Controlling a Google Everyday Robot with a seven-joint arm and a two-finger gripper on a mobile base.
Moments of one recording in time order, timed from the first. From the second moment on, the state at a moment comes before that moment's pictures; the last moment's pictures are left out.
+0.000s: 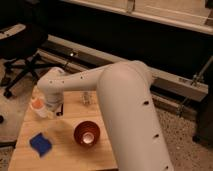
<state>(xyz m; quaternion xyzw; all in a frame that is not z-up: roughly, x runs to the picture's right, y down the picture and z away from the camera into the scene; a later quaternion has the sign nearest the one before) -0.274 0.132 0.801 -0.35 -0.04 0.18 0.92</state>
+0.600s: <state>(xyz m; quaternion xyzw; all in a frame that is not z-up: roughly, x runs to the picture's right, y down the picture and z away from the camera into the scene) -0.181 0.176 0.830 -0.33 0.09 0.06 0.94</state>
